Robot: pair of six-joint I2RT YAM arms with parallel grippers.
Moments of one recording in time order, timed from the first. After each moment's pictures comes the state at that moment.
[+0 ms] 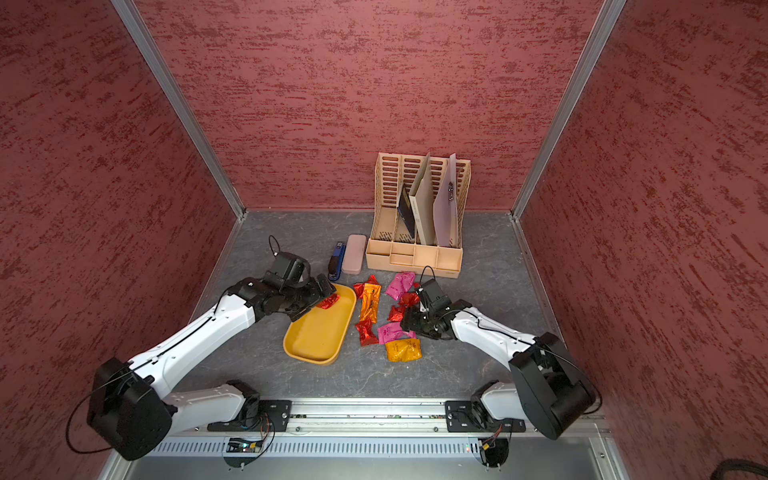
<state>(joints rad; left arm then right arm) -0.48 1.23 0.93 -0.70 0.11 -1.00 0.54 1.37 0.65 -0.38 -0.25 0.78</state>
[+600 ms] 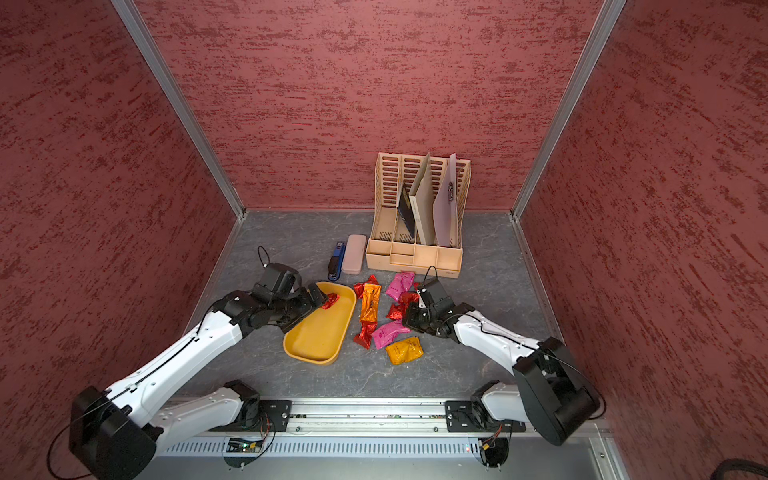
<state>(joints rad) -0.49 1.06 0.84 -0.77 0.08 -1.05 0.53 1.27 0.62 -0.29 -0.30 0.85</state>
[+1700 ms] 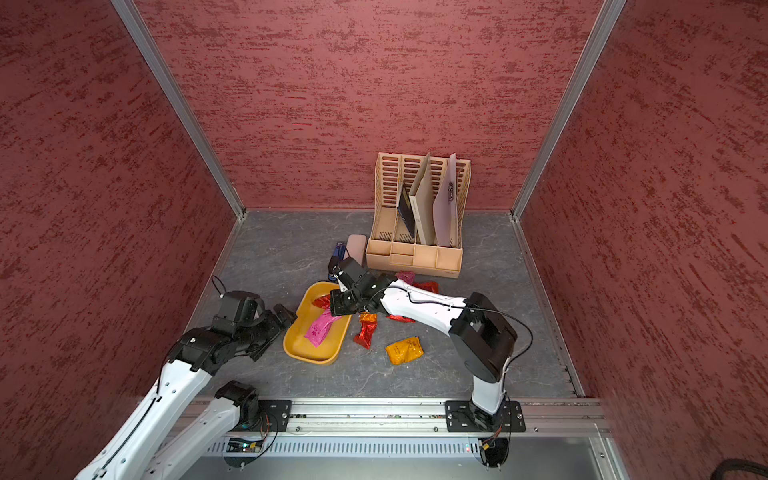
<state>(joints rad) -0.28 0.70 0.67 -0.97 0.11 -1.01 0.92 1.84 1.36 -0.40 -0.26 0.71</state>
